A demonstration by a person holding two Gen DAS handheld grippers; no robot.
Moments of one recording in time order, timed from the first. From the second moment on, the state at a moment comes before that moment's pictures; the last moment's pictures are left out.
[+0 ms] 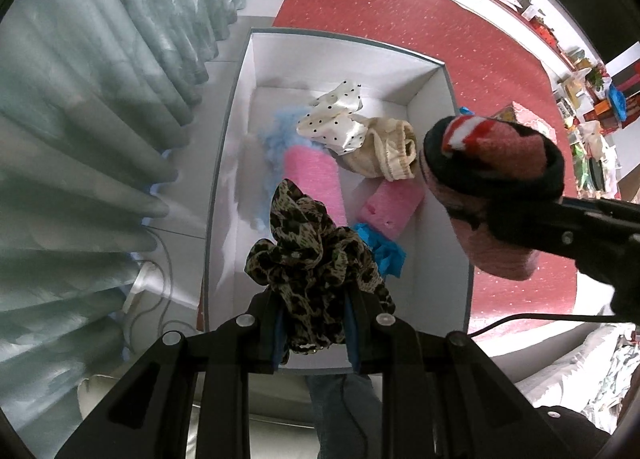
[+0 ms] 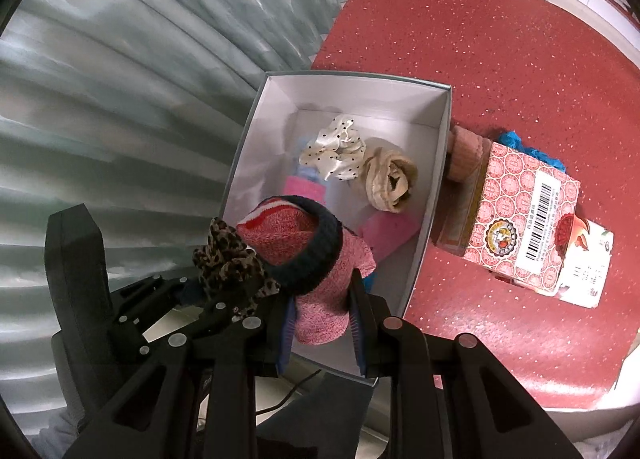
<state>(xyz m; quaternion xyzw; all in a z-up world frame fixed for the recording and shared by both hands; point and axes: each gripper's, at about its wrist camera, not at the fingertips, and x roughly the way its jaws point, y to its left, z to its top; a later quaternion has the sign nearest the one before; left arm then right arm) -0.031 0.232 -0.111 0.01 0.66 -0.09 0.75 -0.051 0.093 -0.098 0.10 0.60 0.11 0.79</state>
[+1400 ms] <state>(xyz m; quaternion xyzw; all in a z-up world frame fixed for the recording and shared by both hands) -0.025 0.231 -0.137 0.03 0.68 -0.09 0.72 -0.035 0.109 -0.121 0.06 0.62 0.11 0.77</state>
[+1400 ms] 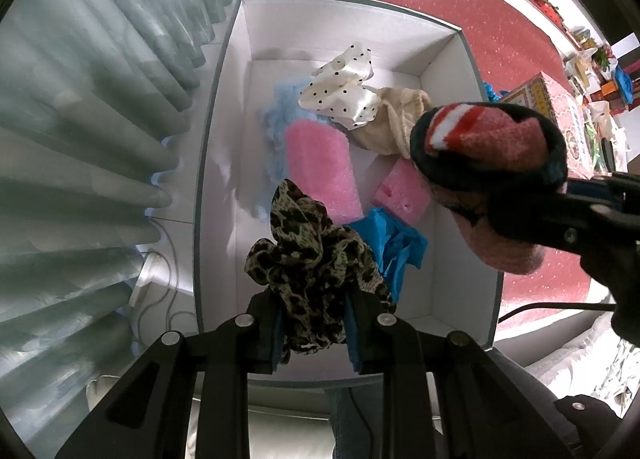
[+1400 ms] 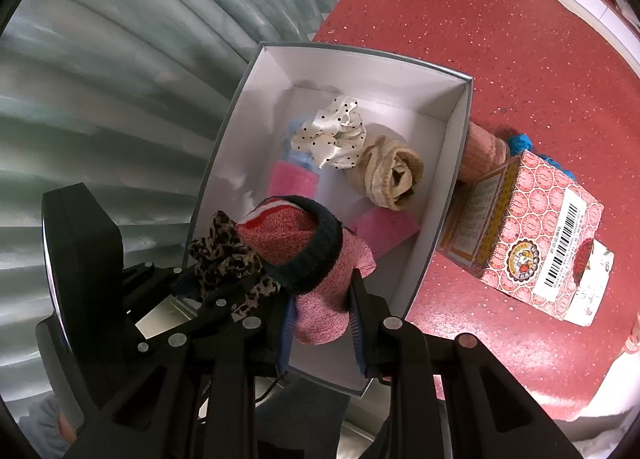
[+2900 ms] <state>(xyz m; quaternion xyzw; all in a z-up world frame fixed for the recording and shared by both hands) -0.022 0.236 -0.128 0.02 0.66 -0.08 0.74 -0.035 0.104 -0.119 0.09 0.62 0.13 0.77</state>
